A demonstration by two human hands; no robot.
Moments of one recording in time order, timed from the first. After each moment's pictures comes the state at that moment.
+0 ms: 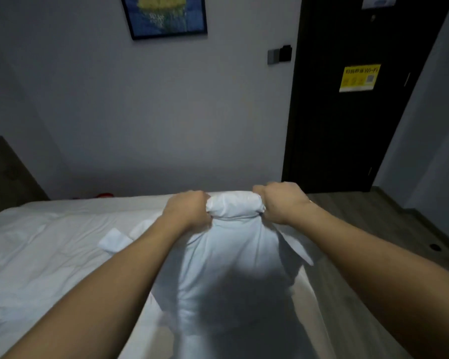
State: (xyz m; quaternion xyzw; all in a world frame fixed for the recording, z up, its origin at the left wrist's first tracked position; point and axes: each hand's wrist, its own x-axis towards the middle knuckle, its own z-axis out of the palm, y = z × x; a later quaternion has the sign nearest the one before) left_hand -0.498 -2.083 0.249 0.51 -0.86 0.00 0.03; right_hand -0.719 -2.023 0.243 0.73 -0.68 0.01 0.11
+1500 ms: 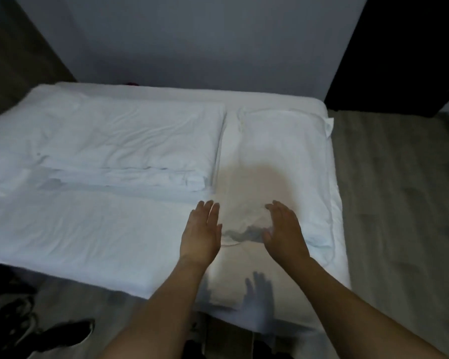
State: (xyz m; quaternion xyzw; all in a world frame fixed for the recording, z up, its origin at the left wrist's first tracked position) left_hand -0.366 -1.909 -0.024 0.60 -0.79 -0.09 0.09; right_hand -0.580 -1.876 -0.034 0.66 -0.70 0.24 -0.15
